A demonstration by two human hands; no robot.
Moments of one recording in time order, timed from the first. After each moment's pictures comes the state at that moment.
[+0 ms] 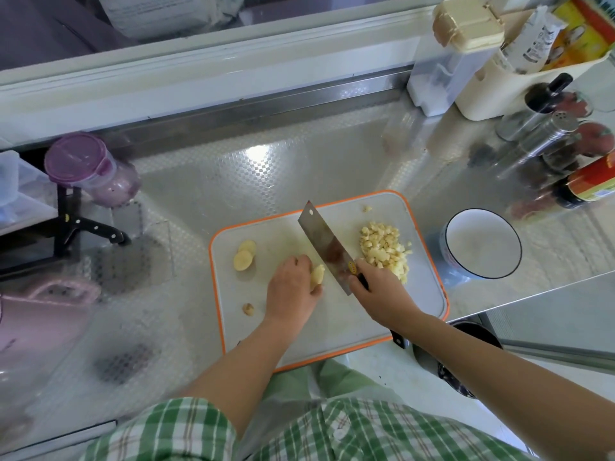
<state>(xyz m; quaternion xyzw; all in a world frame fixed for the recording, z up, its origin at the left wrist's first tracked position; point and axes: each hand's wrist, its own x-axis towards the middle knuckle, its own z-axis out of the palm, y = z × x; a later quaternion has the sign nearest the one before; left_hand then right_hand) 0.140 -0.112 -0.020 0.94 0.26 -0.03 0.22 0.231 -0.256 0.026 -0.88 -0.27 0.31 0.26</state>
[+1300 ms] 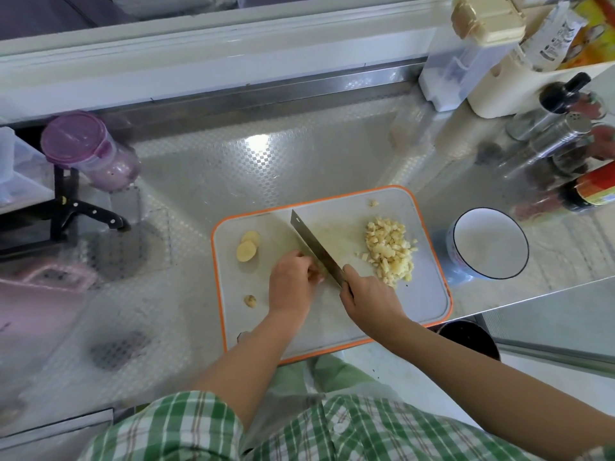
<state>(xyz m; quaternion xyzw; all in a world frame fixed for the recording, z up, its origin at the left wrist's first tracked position) 0.141 -0.109 -0.023 0.89 0.32 0.01 0.33 0.206 -0.244 0.005 -0.90 -0.34 0.26 0.09</state>
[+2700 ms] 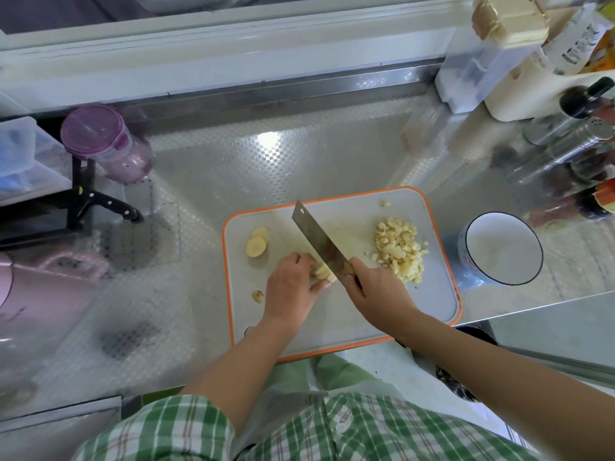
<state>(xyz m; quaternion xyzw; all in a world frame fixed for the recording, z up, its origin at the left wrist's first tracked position) 0.118 -0.103 -0.025 0.92 0.29 0.02 0.26 0.216 -0.238 0.018 -0.88 -0.37 0.27 0.15</state>
